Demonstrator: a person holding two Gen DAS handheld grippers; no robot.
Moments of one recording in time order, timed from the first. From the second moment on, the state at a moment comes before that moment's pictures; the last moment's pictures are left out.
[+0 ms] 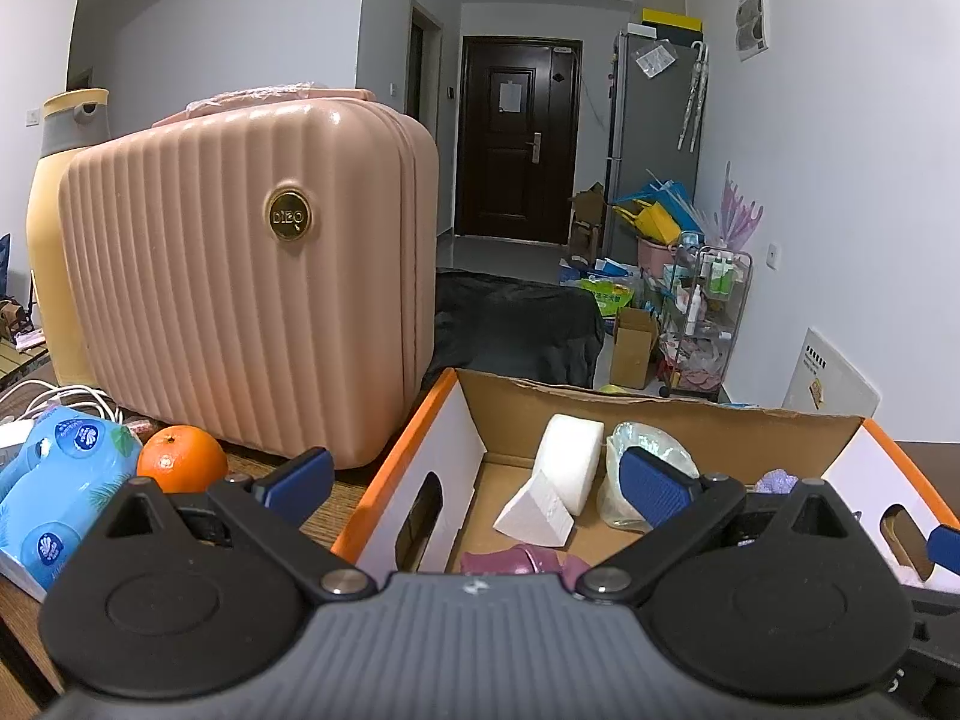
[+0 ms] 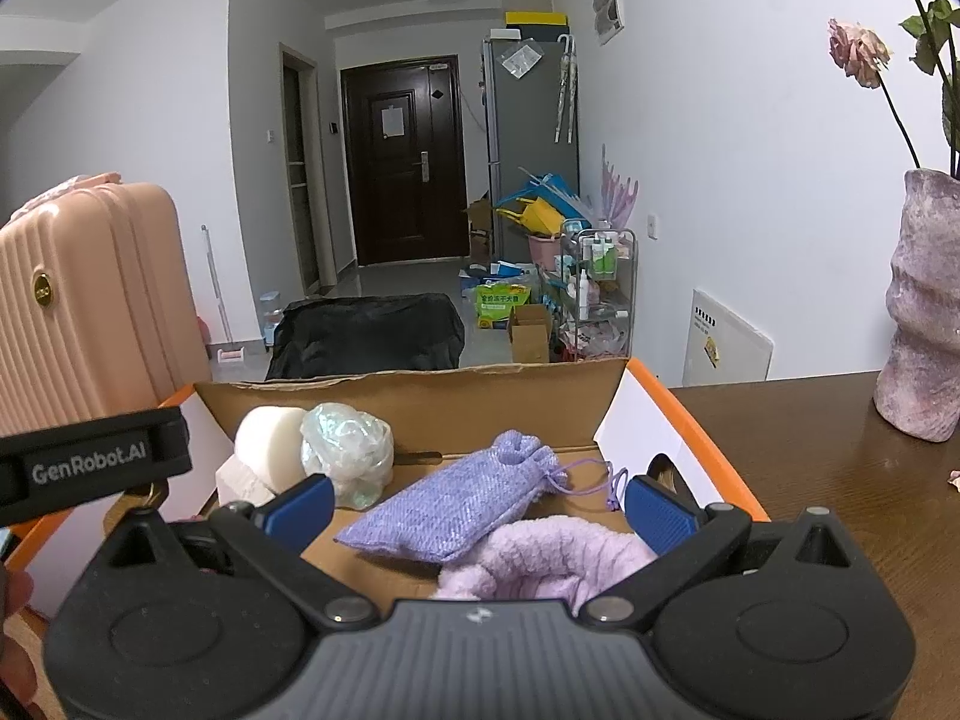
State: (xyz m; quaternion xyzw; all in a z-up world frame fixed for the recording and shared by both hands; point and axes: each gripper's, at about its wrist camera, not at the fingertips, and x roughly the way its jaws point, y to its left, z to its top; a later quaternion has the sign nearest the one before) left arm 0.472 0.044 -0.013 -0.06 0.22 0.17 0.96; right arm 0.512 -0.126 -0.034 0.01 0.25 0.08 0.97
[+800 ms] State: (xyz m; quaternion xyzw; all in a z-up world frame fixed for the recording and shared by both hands) left arm 0.435 0.046 -0.014 -0.07 0.21 0.15 0.96; right arm 0.473 -0.129 -0.039 -0.01 0.23 0.10 0.97
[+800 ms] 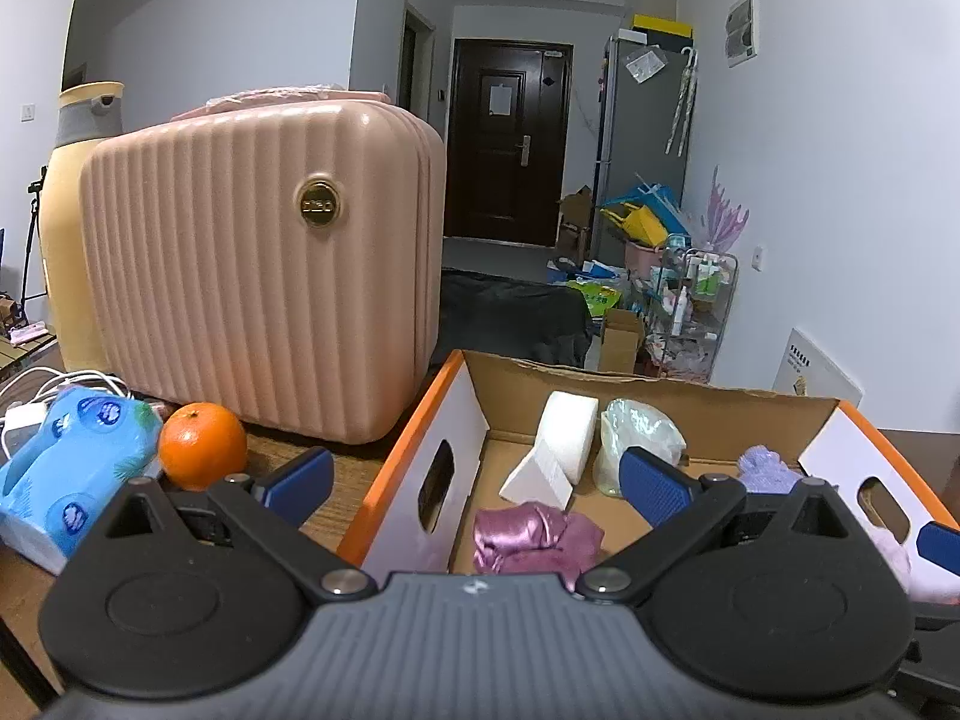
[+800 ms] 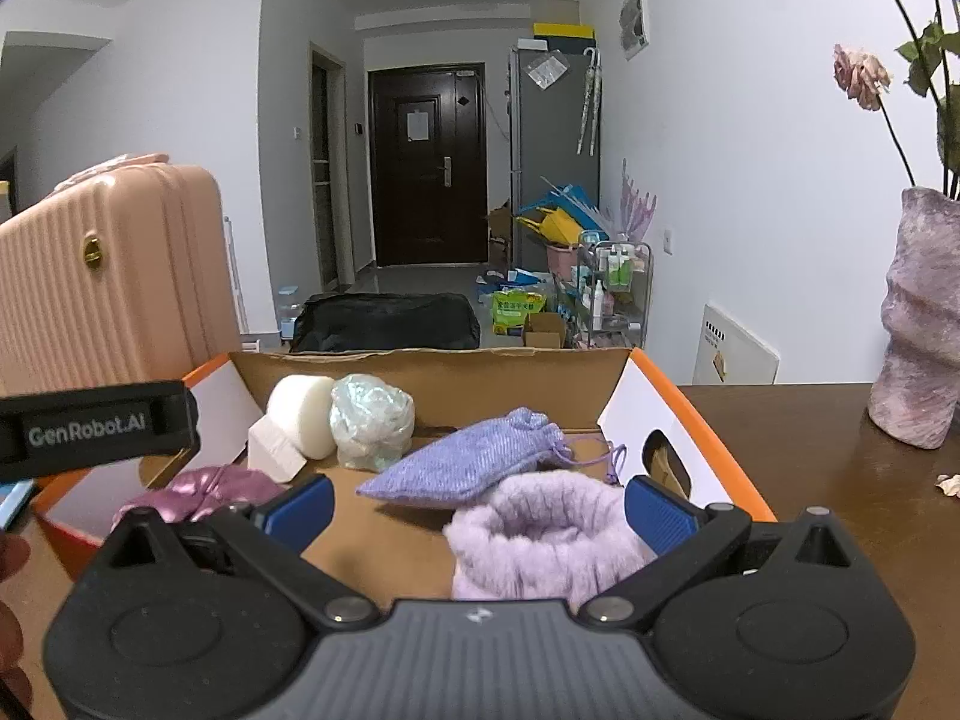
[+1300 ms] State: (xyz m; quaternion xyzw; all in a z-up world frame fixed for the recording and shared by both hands) left arm 0.371 0.045 -0.003 -0.06 0.20 0.14 0.97; right arm 0.406 -0.148 -0.034 -0.01 0.21 0.12 0.97
